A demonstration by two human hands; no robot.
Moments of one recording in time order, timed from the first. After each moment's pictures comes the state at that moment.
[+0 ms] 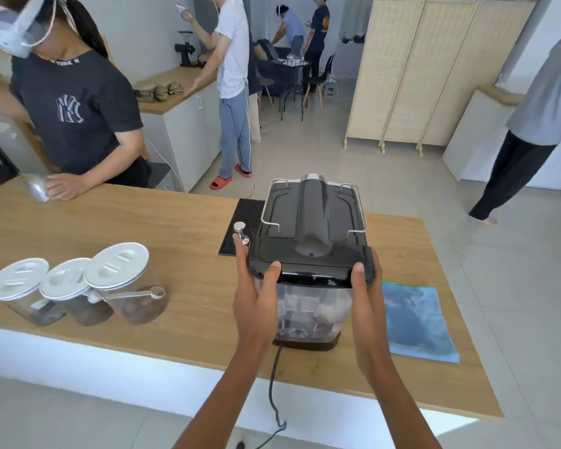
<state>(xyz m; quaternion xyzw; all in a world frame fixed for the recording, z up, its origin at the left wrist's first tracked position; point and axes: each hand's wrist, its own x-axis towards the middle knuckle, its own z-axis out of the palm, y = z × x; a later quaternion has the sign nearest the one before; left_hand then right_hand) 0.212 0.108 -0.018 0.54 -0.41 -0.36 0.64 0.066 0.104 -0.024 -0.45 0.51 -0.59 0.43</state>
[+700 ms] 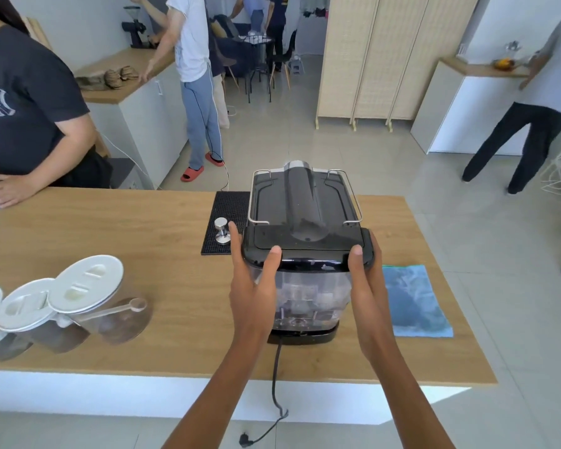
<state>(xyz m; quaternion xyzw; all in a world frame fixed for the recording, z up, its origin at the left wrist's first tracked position) 0.219 0.080 -0.020 0.53 -0.43 -0.39 0.62 0.074 0.086 -0.021 -0.42 0.57 -0.57 0.41</state>
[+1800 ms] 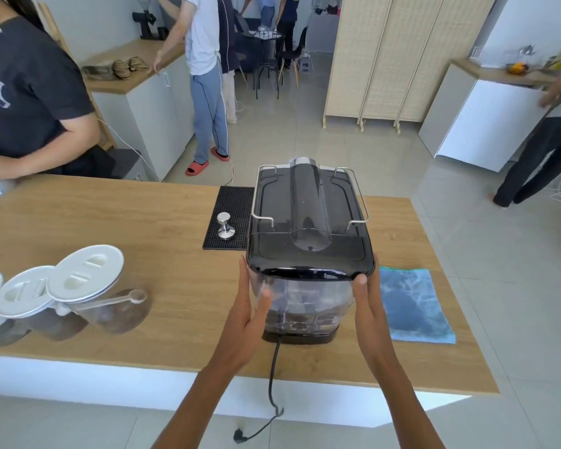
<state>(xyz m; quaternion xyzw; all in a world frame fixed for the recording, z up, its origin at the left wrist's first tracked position) 0.258 0.089 -0.097 0.57 -0.57 -0.42 0.42 0.055 0.088 -0.072 -0.48 0.60 -0.49 0.41</state>
